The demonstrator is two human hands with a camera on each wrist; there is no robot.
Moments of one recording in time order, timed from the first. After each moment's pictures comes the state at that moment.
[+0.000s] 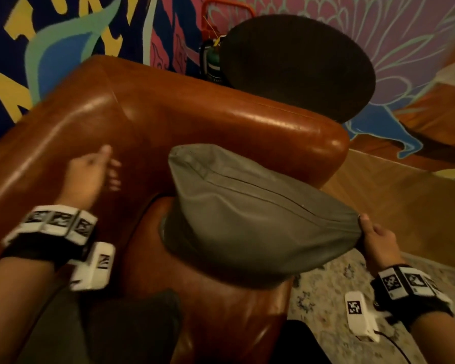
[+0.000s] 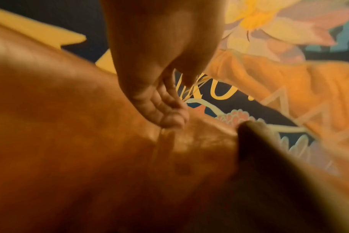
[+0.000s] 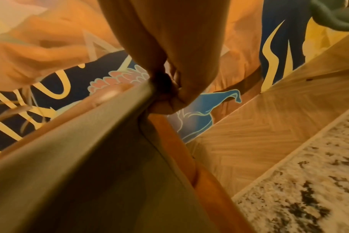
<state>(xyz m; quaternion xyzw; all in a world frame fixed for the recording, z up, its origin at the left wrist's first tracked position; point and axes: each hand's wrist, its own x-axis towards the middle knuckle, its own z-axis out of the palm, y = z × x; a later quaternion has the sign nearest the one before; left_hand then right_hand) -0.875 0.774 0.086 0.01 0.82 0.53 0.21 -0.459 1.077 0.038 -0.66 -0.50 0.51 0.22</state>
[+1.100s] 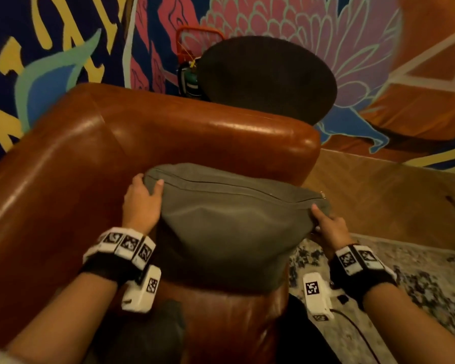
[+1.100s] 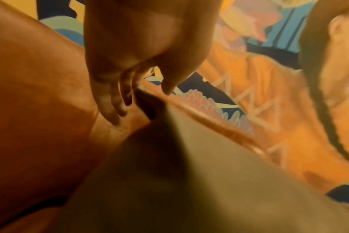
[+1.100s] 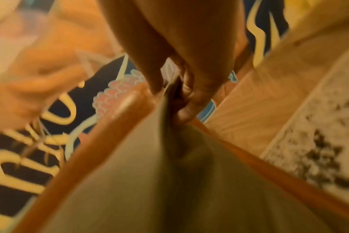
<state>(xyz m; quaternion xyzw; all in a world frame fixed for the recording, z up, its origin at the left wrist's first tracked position) -0.806 0.818 0.065 0.17 0.91 0.32 0.19 -0.498 1.021 0.064 -0.63 -0.41 0.62 0.22</state>
